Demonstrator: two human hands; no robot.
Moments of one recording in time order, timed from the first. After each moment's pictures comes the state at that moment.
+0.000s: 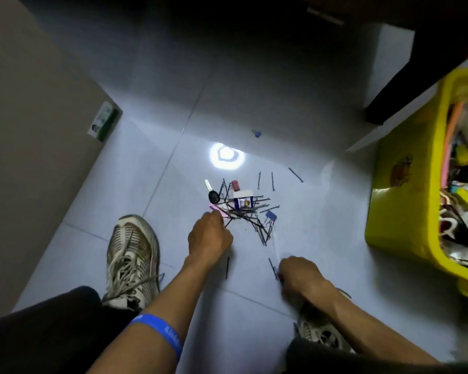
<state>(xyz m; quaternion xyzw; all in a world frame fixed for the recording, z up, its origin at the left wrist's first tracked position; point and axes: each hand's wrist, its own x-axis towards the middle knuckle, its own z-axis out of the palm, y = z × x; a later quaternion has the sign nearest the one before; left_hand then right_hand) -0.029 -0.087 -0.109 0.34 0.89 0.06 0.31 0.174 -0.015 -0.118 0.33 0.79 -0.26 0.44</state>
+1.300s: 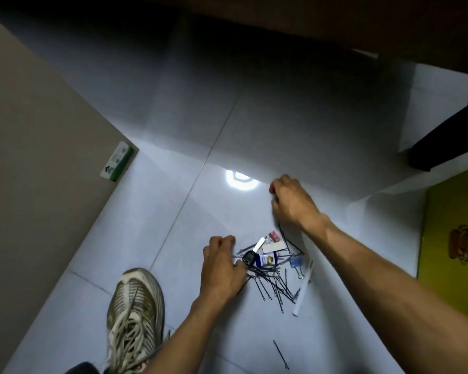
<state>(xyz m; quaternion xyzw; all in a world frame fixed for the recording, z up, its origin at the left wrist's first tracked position) -0.066 -0.048 -0.139 0.28 0.88 0.21 0.32 -0.005 0.168 -0.144 0.36 0.90 -0.22 0.09</state>
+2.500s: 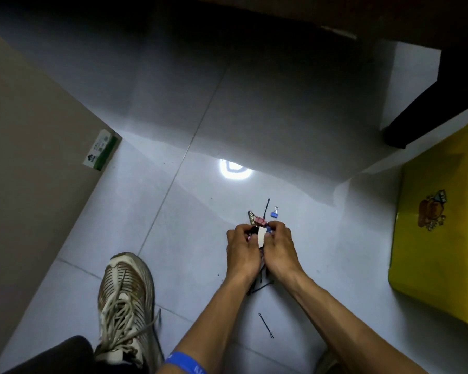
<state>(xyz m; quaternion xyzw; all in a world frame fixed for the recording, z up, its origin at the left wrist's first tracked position) 0.002 -0.009 -0.129 0.11 0.83 0.33 0.43 0.071 0.046 -0.135 0.59 0.61 -0.53 -0.01</state>
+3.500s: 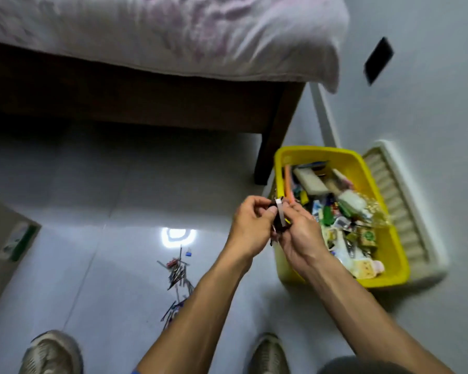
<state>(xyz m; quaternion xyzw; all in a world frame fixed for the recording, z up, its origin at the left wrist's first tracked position) 0.146 0.098 0.100 0.33 0.62 0.49 0.52 0.241 0.128 0.085 0.49 0.24 -0.69 -0.47</state>
